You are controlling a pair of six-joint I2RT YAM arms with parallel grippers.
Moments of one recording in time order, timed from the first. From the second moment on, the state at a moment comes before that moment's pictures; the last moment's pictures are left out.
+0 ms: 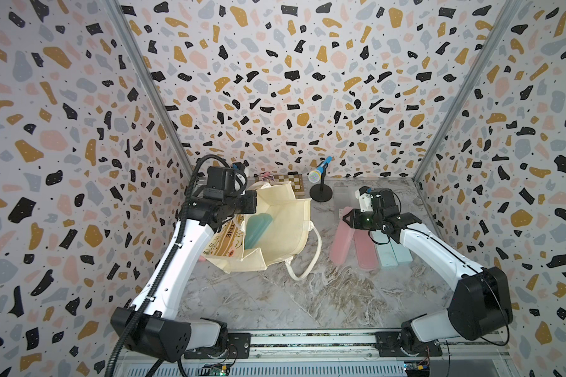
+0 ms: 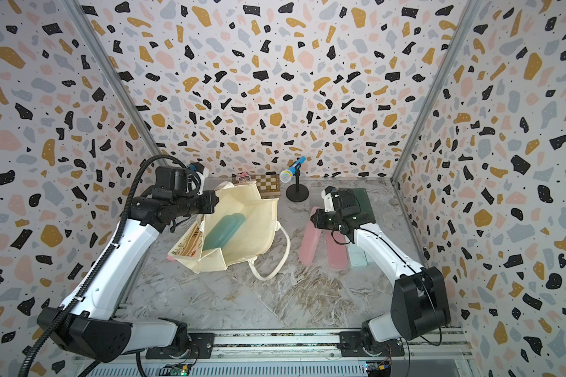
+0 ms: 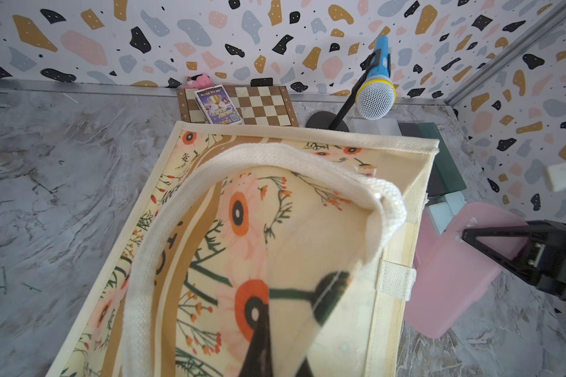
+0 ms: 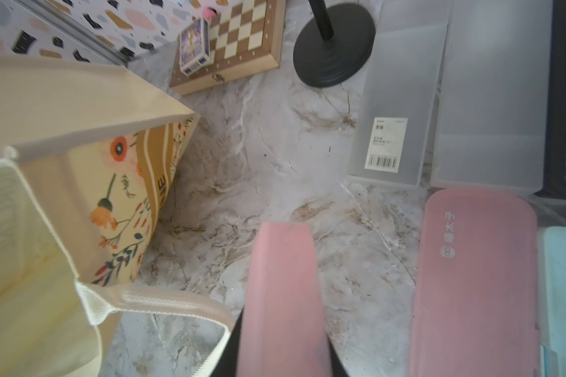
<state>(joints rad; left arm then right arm) -0.24 1.30 1.45 -0.84 0.18 -0.20 0.34 1.48 1.13 -0.45 -0.31 0.37</state>
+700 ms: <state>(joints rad) -0.24 1.25 1.41 -0.82 0.19 -0.18 0.39 1.78 1.24 -0.49 -0.36 0.32</state>
